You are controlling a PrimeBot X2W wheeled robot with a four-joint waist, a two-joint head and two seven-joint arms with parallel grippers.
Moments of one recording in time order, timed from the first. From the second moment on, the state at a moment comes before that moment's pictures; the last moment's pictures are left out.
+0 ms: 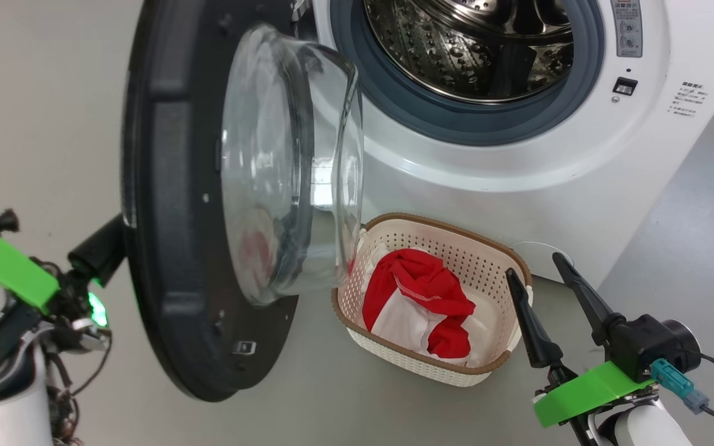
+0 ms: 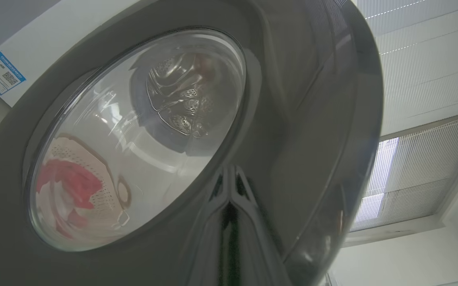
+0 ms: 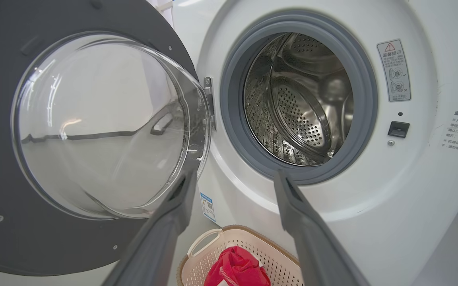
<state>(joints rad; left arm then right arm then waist) -0.54 0.03 0.37 0.27 -1.32 -0.01 0.94 -0.11 -0.05 0.11 0.19 0.19 0.12 -0.26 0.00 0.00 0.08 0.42</state>
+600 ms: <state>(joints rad) -0.46 0.03 0.09 0.19 -1.54 0.00 0.73 -0.11 -0.05 0.11 0.20 0.19 0.12 -0.26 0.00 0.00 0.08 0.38</state>
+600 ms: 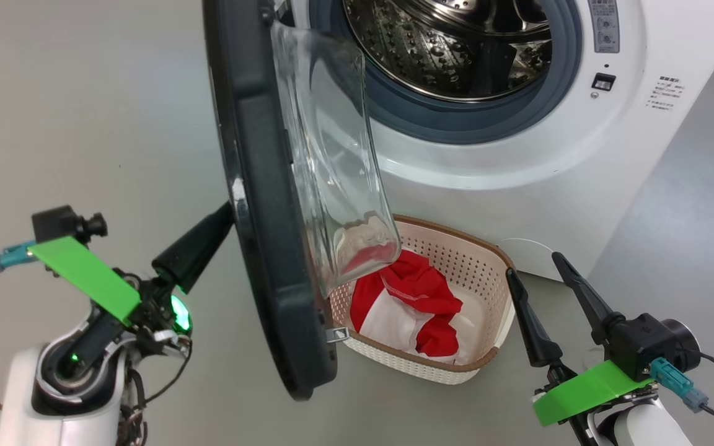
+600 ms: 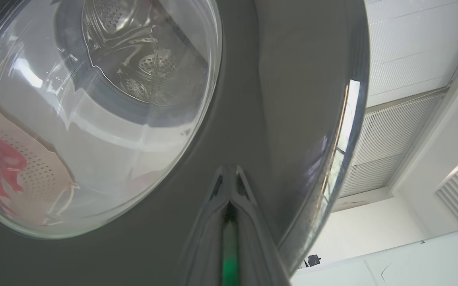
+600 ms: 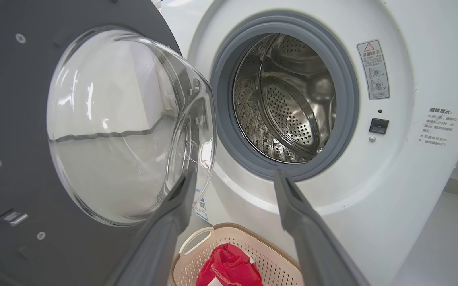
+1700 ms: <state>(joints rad) -0.26 0.26 -0.10 0.10 -0.76 -0.12 0.04 -0.11 -0.05 0.11 0.21 0.20 0.12 -0.26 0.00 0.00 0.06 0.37</state>
